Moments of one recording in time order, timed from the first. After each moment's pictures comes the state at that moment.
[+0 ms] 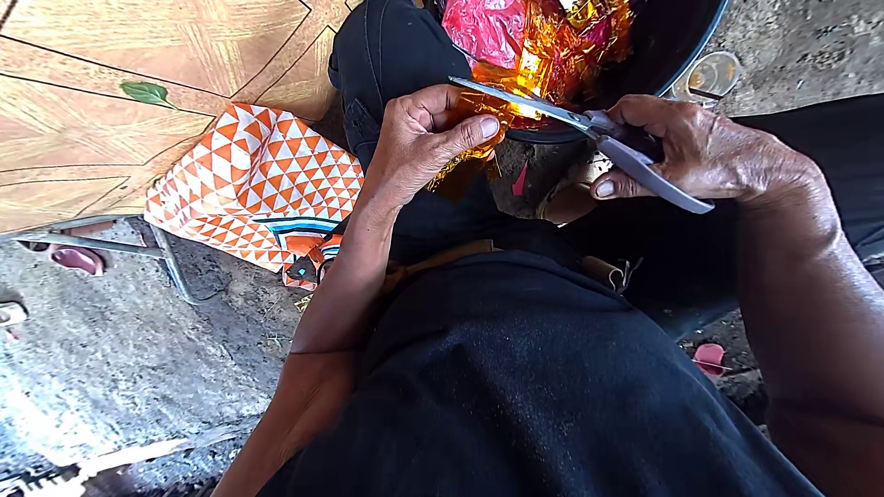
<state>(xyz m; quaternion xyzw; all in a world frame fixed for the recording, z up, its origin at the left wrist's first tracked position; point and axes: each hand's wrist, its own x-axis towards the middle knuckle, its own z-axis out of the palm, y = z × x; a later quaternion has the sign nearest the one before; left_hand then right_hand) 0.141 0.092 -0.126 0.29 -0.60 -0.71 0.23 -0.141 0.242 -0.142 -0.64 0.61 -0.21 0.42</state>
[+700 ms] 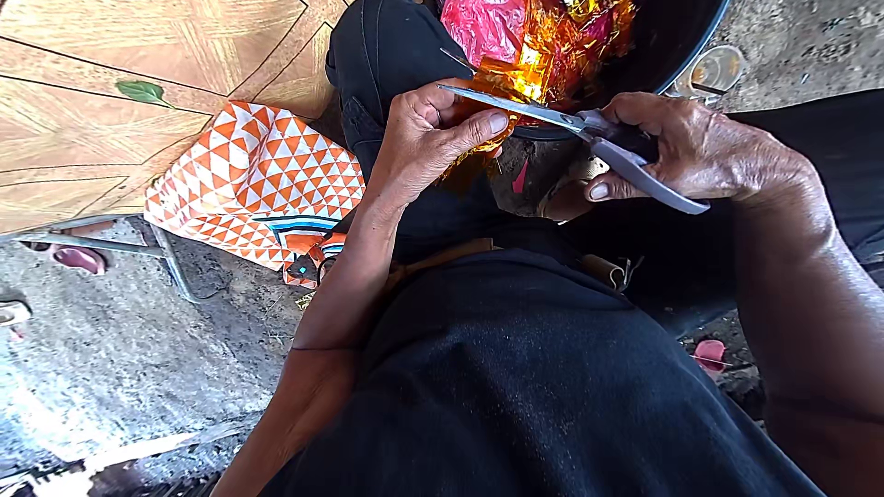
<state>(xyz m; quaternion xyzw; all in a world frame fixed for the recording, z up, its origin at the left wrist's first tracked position) 0.133 0.095 -0.128 0.28 -0.59 -0.71 0.24 -0.134 0.239 -0.140 -0.65 0.61 -0.21 0.41</state>
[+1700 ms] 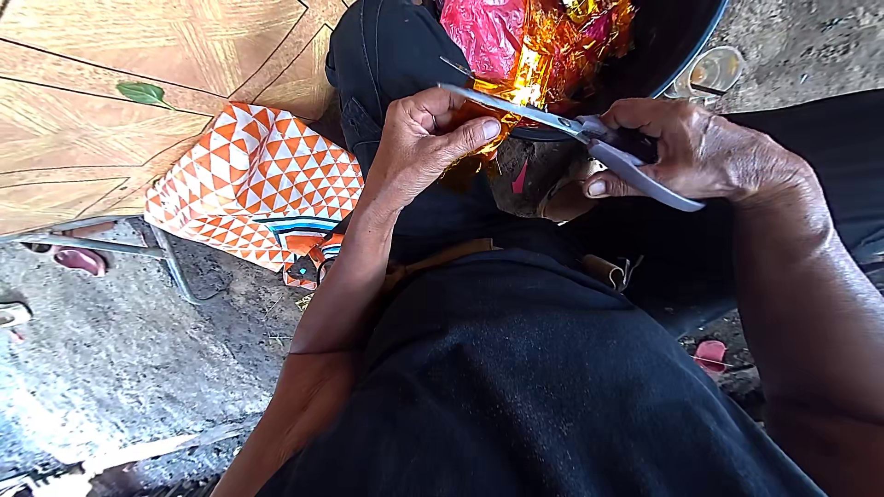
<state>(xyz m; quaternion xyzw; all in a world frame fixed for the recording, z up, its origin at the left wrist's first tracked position) 0.140 0.094 -0.131 0.28 -0.62 -0.69 0.24 -0.138 0.242 -0.146 -0.65 0.60 -0.23 0.41</state>
